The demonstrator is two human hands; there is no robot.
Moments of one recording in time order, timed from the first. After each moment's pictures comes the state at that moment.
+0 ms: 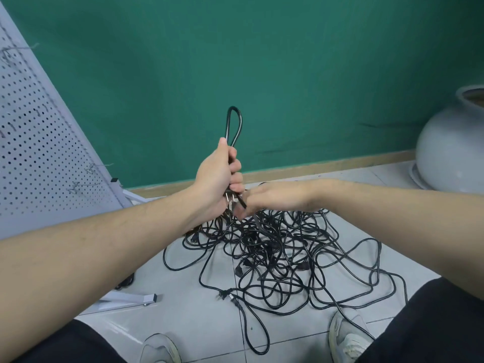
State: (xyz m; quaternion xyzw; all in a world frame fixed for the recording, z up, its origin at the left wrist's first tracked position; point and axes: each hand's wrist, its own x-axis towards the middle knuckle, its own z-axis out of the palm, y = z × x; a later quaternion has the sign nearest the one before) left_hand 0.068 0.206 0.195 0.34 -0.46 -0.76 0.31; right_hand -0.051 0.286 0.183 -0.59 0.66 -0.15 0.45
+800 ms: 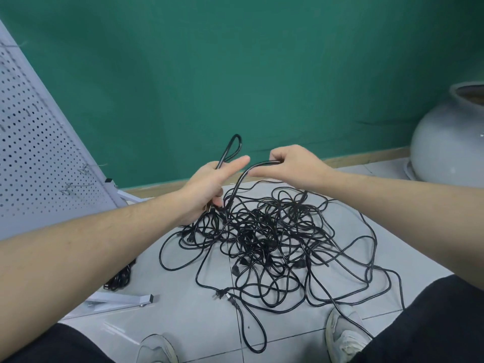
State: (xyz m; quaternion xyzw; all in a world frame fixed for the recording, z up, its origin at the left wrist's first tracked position) left_hand 0.085 0.191 0.177 0.40 -0.68 -0.58 0.19; right_hand -0.088 0.297 0.195 -0.53 0.76 -0.34 0.17
